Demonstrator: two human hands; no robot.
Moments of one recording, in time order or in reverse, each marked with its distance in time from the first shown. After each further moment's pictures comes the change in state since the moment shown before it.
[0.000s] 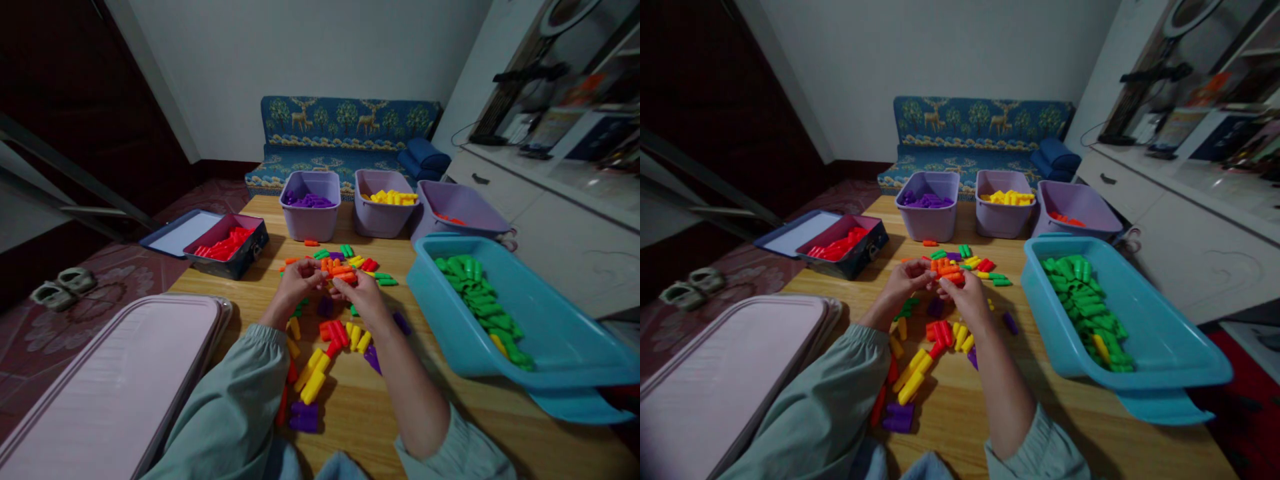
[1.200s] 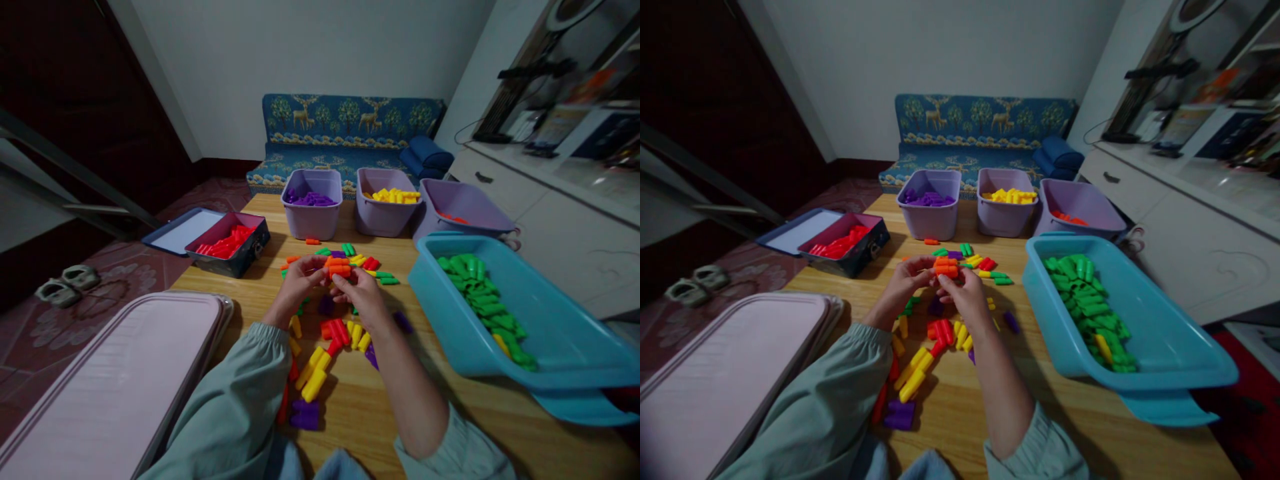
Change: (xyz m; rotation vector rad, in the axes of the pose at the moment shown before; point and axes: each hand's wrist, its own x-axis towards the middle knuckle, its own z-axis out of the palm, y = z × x) left_hand -0.004 0.002 0.004 -0.041 -0.044 0.078; right_hand -0.006 -0.004 0.004 0.020 -0.039 0.007
